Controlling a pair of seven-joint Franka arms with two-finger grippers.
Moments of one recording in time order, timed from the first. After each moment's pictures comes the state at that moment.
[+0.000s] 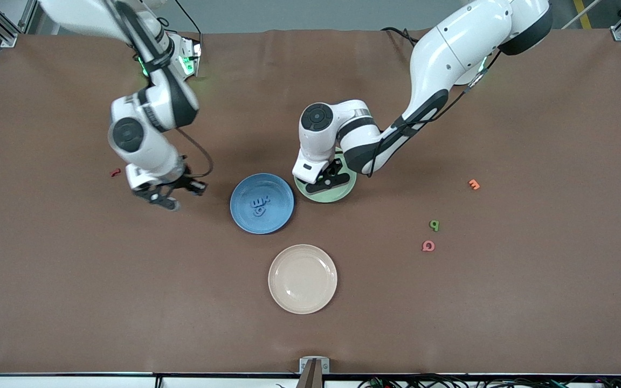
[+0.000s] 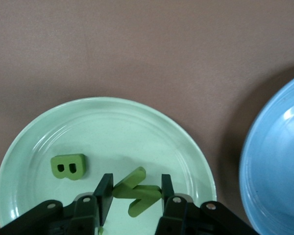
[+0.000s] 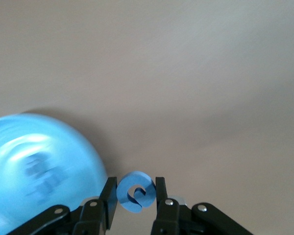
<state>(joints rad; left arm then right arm) -0.28 0.82 -0.69 -1.65 0.66 2.25 -1.53 0.27 0.22 0.18 -2.20 0.00 2.42 0.90</state>
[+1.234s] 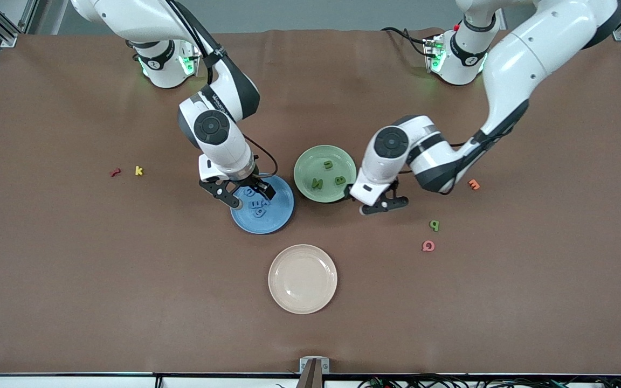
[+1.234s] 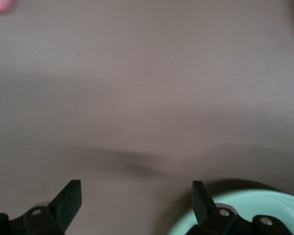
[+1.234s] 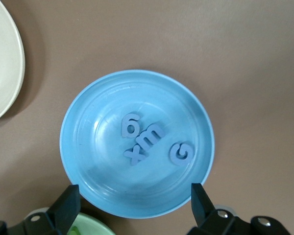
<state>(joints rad) 0.29 0.77 -0.95 -1.90 0.79 2.23 -1.24 0.45 0.39 0.15 -1.91 0.00 2.31 1.15</state>
